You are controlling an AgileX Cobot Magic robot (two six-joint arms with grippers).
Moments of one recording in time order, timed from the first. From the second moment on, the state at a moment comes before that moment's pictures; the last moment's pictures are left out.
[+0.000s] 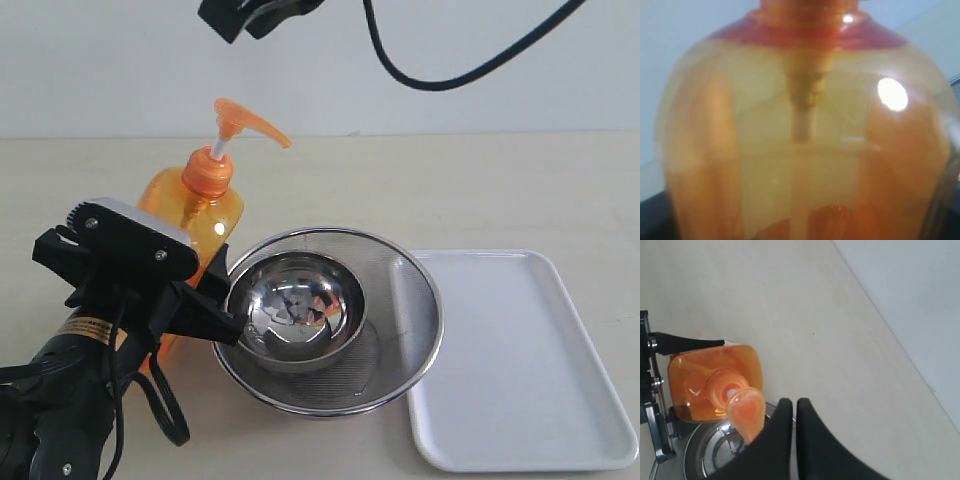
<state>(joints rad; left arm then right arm) -0.90 1.79 -0.43 -0.86 -1.18 0.65 0.77 1.68 -1.81 0.06 1.01 -0.43</state>
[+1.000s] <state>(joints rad) -0.90 1.79 -0.43 -0.86 -1.18 0.66 0.77 1.75 -1.75 0.15 0.99 -0.46</state>
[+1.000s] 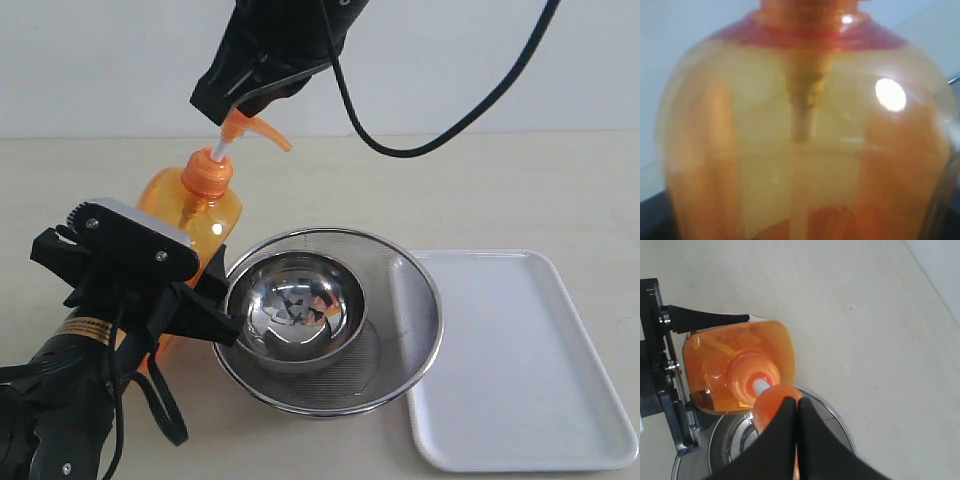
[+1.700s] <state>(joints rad) -0.90 1.79 -0.43 -0.87 -1.18 0.66 0.77 1.74 -1.74 0.21 0.98 -0.47</state>
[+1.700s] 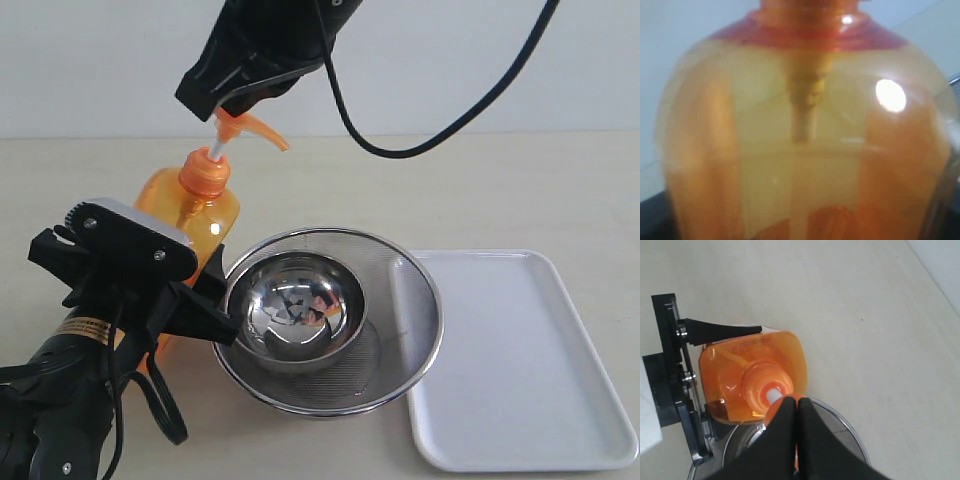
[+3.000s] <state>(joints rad) -0.90 1.79 -0.43 -0.89 -1.18 0.69 0.76 1.72 -1.62 0.25 0.86 -0.50</state>
